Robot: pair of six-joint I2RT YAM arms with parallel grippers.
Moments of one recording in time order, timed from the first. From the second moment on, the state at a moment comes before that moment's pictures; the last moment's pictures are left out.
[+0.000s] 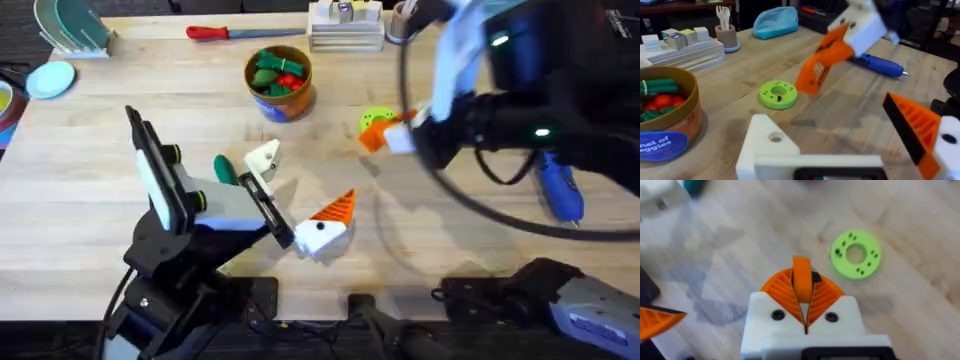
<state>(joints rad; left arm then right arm) -0.48 0.01 0.01 -0.06 0.48 -0.11 0.54 1.08 0.88 -0.63 -0.19 -0.15</state>
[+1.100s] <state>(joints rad) -0.48 0.01 0.01 -0.06 0.48 -0.11 0.35 1.00 0.48 0.22 -0.60 0.92</state>
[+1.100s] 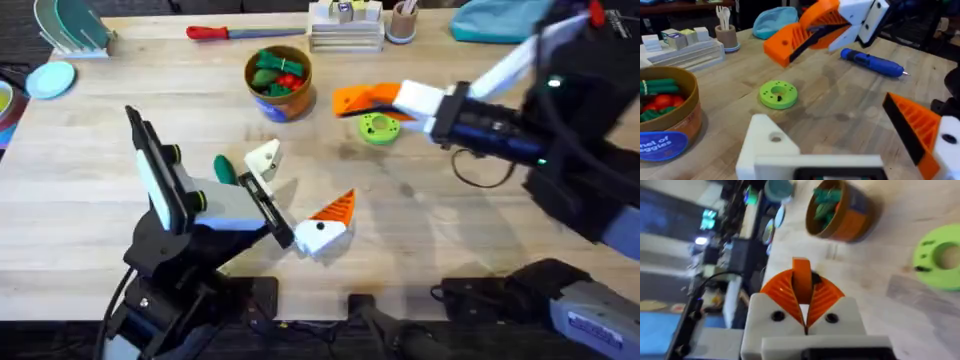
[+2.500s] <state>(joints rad) -0.48 0.01 0.01 -0.06 0.48 -0.11 0.46 1.39 0.52 0.54 -1.06 1.22</state>
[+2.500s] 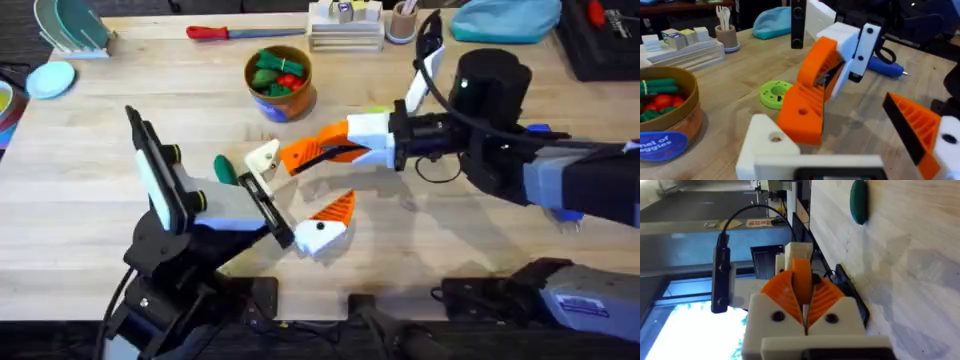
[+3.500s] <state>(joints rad) -0.47 0.01 0.01 -0.06 0.41 -0.14 0.60 1.61 0.70 0.55 -1.01 1.24</state>
